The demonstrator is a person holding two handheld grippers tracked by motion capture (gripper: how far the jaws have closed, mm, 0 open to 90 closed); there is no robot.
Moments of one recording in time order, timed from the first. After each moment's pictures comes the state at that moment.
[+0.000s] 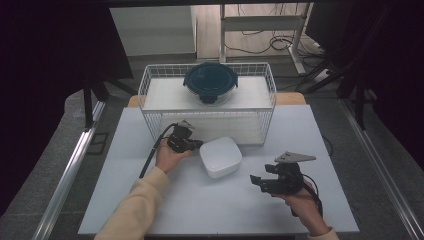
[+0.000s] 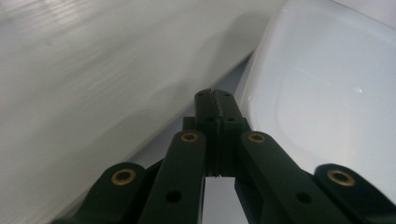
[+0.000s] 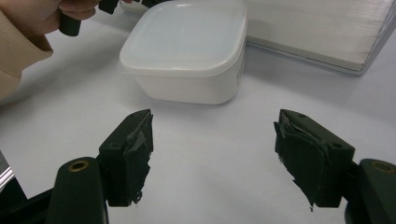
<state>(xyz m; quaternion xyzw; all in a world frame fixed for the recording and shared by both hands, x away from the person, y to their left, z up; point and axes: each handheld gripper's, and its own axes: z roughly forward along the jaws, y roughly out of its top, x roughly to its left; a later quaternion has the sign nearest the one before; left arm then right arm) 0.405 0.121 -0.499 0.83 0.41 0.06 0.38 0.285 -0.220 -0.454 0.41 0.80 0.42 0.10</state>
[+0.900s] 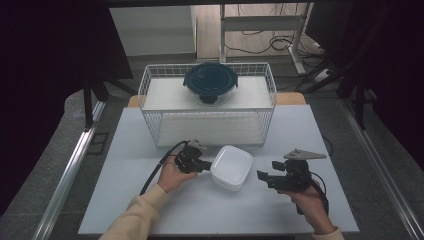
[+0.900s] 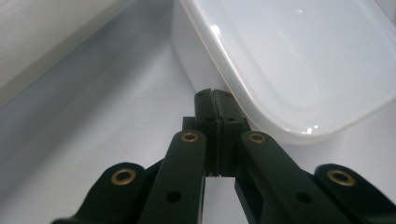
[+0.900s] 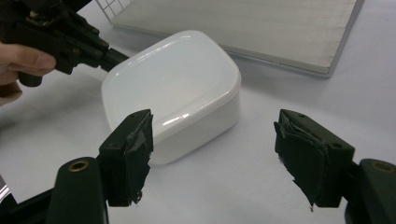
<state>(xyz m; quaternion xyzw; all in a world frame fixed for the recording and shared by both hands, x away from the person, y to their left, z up) 0.346 0.089 -0.499 0.87 0.33 0.01 0.36 0.289 -0.237 -0.447 0.43 0.79 0.43 0.10</state>
